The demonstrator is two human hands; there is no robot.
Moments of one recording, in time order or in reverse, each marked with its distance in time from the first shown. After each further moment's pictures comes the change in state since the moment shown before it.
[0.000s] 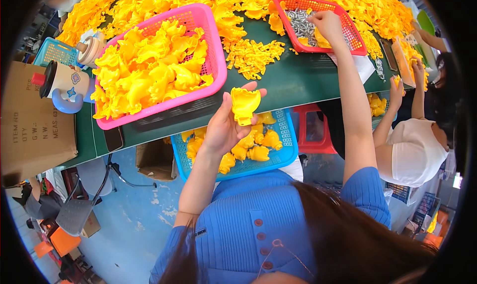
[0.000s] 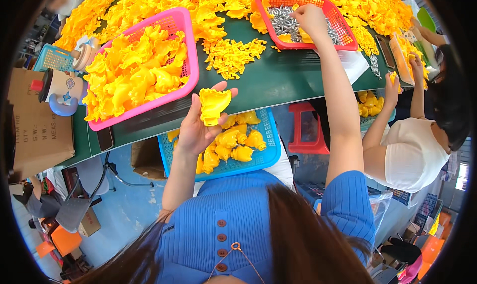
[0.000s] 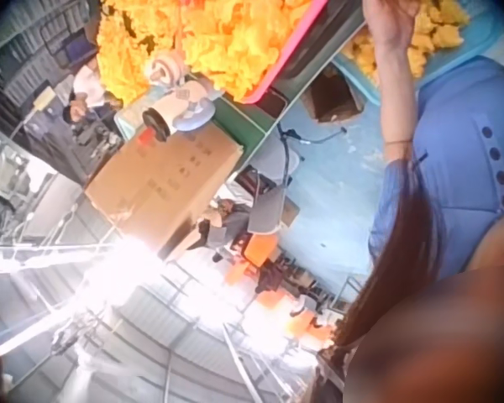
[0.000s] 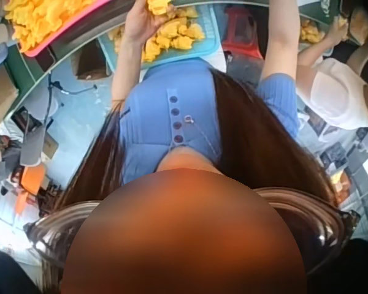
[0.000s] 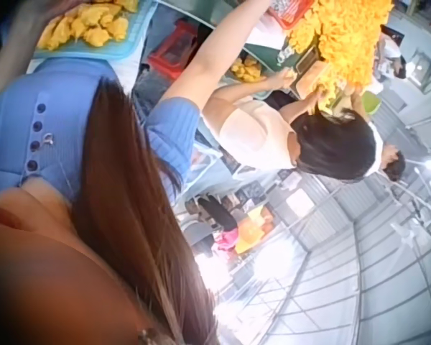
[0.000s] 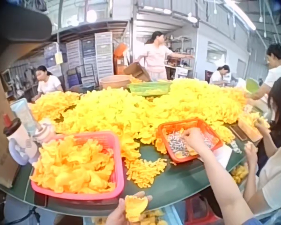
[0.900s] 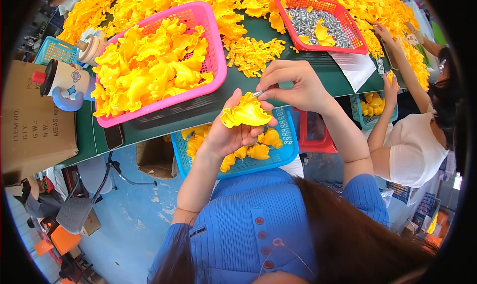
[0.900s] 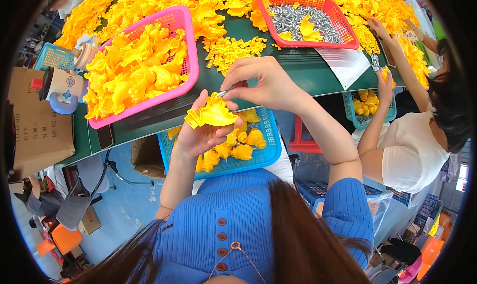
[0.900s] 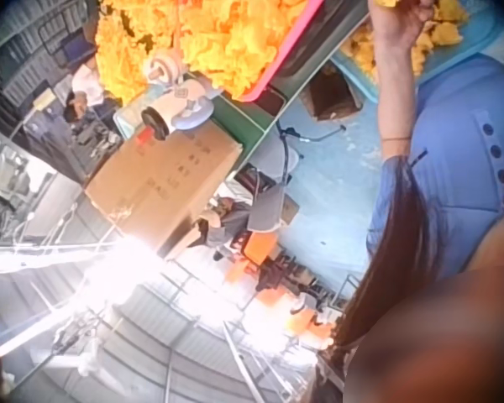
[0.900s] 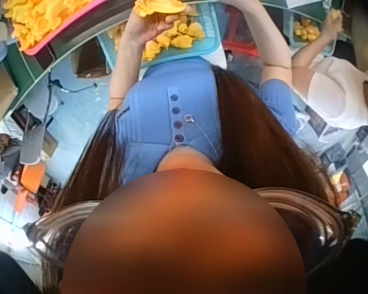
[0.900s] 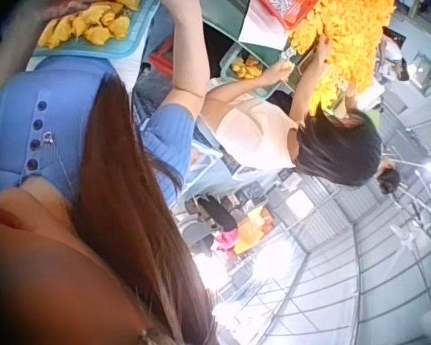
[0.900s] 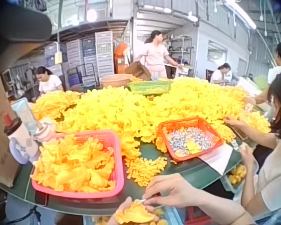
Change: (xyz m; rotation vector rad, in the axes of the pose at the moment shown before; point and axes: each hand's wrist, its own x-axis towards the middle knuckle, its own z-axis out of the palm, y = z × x) left_hand -0.002 0.003 0.000 -0.243 -0.058 -0.310; right_hand -0.138 -0.168 -0.062 0.957 -0.418 -0.488
